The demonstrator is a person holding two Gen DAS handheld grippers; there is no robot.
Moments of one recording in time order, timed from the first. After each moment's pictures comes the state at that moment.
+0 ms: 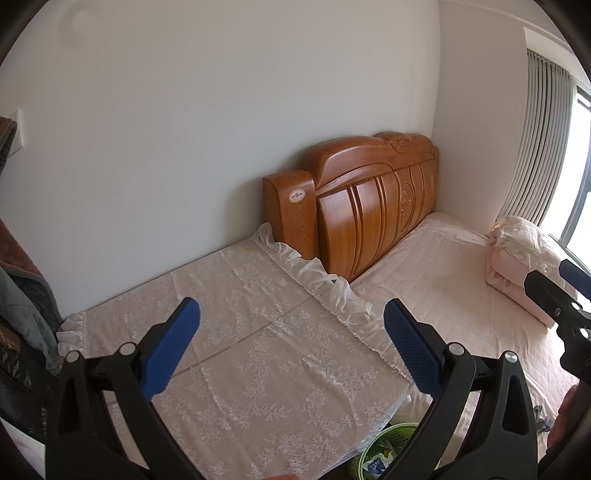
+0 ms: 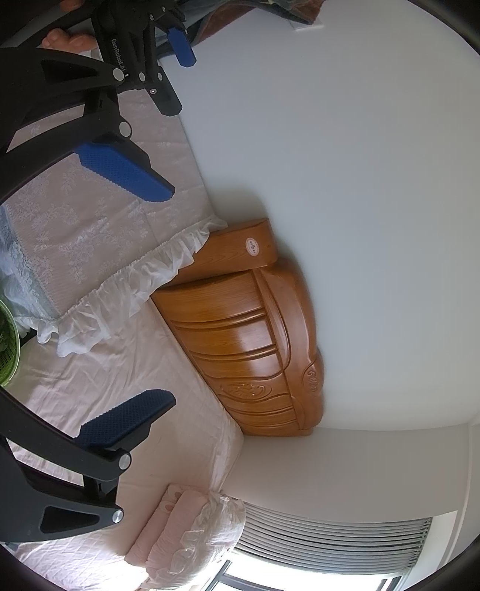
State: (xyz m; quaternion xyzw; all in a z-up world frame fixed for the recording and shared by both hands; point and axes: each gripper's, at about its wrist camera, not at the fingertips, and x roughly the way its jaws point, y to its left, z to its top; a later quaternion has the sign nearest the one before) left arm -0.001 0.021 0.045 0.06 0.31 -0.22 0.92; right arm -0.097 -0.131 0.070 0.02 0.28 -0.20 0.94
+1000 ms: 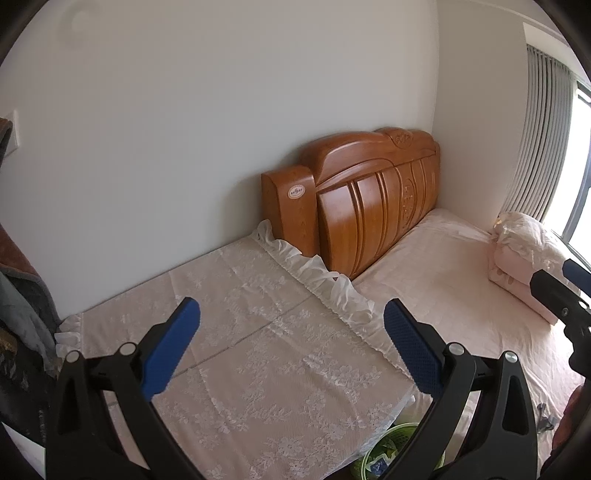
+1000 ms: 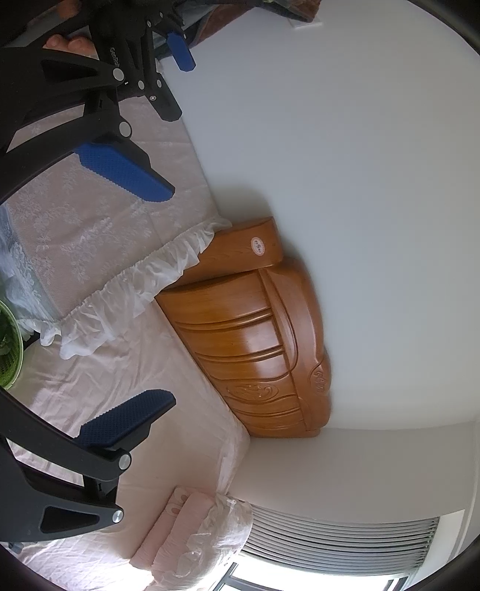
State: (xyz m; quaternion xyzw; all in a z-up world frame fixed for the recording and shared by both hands) left arm 0.008 0.014 0.035 0.06 0.31 -0.22 0.92; right arm -0.094 -0.138 0.064 0.03 0.29 -0.20 0.94
